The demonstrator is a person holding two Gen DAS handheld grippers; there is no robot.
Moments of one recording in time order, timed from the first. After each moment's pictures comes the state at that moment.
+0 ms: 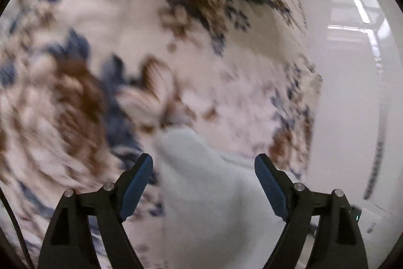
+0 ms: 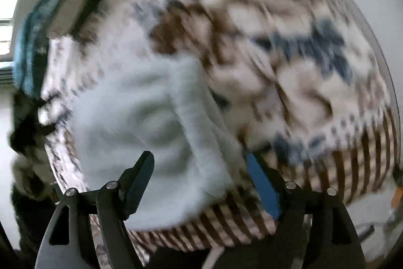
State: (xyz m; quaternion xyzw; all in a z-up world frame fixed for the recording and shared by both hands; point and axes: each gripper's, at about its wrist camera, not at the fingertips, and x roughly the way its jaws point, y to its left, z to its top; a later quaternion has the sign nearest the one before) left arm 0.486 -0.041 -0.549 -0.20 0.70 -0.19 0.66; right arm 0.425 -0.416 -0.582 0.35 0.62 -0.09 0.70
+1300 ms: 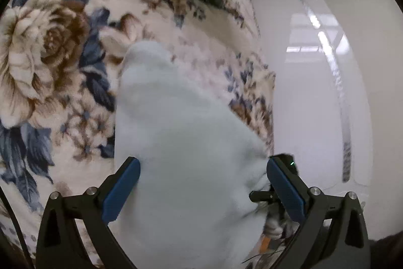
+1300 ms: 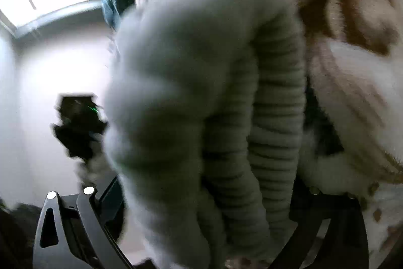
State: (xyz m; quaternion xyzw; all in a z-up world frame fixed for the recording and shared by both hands) left arm 0.371 -0.039 -0.535 -0.29 0.60 -0.25 0.71; right arm 0.482 -0.382 -0.740 0.42 0.62 0.27 0.60
